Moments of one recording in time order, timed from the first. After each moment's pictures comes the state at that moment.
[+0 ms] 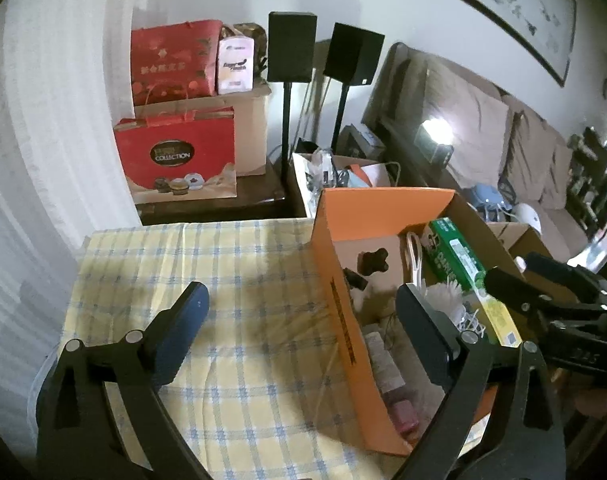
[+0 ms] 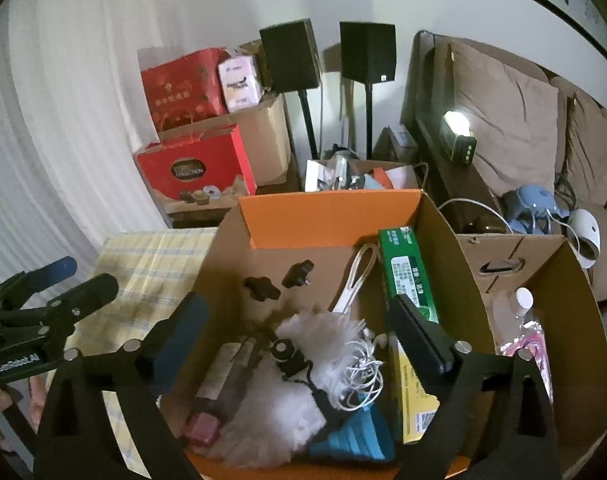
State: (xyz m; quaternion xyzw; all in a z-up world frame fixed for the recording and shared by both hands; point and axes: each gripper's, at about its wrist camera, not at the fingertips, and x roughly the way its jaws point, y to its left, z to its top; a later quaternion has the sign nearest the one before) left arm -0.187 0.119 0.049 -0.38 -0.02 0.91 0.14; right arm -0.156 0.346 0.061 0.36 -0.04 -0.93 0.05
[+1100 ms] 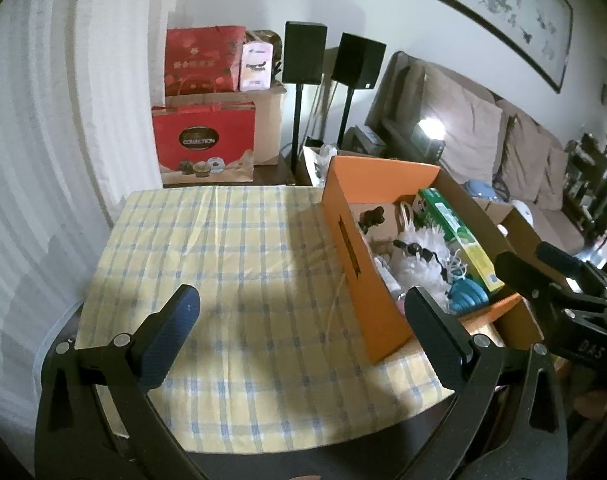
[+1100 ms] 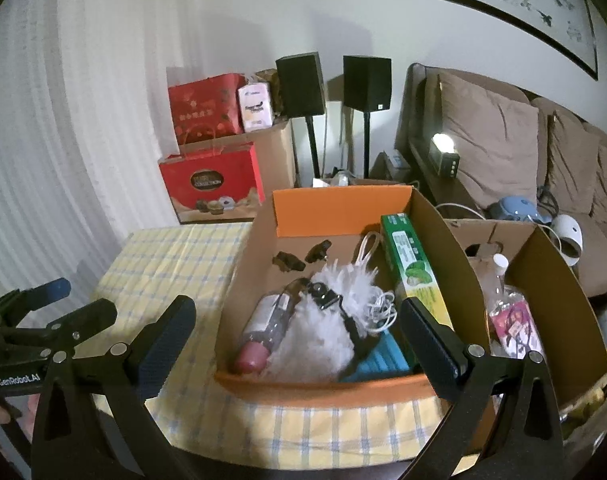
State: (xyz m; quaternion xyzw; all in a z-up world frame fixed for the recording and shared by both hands) left arm -0.079 0.074 0.048 -0.37 -0.03 0.92 0.13; right arm -0.049 0.307 0.068 0.31 -0.03 -0.95 0.04
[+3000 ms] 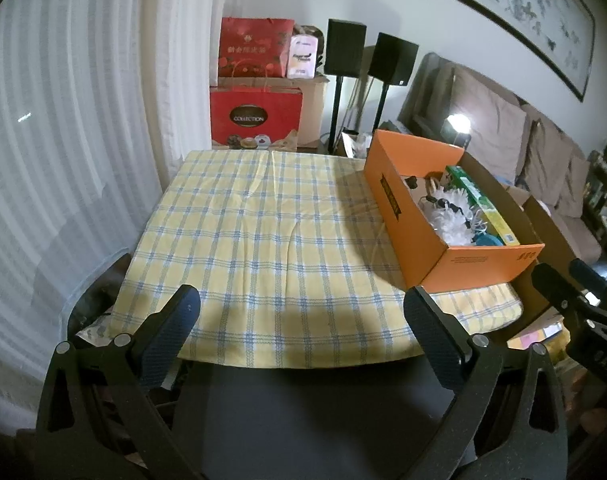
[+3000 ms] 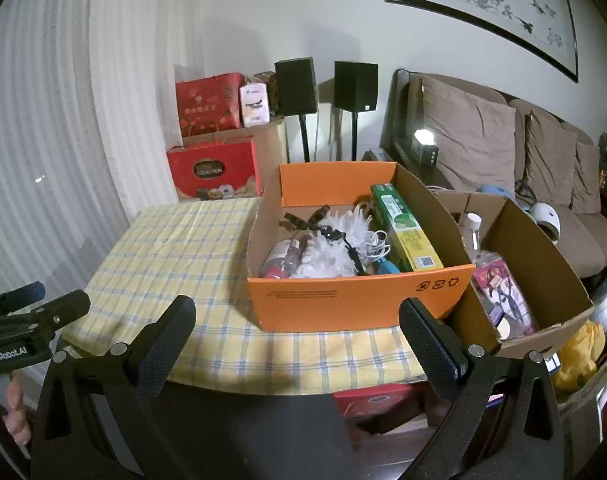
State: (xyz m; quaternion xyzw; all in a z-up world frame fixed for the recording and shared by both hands) left arm 0.003 0.022 0.031 -0.38 -0.04 0.92 0.07; right arm 0.045 0.275 0.049 0.30 -0.02 -0.95 0.01
